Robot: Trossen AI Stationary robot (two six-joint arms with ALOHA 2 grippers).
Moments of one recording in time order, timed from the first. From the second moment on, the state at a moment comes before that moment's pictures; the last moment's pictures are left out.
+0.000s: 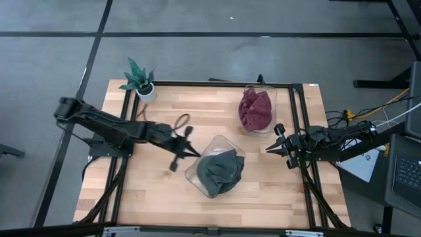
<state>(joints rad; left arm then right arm) -0.18 1.26 0.73 0.20 0.08 0.20 0.23 0.04 0.01 0.01 -0.02 -0.03</state>
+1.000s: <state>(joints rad) 0.07 0.38 0.02 0.34 0.09 -0.02 0.23 0.04 0.01 0.01 -0.02 -0.03</state>
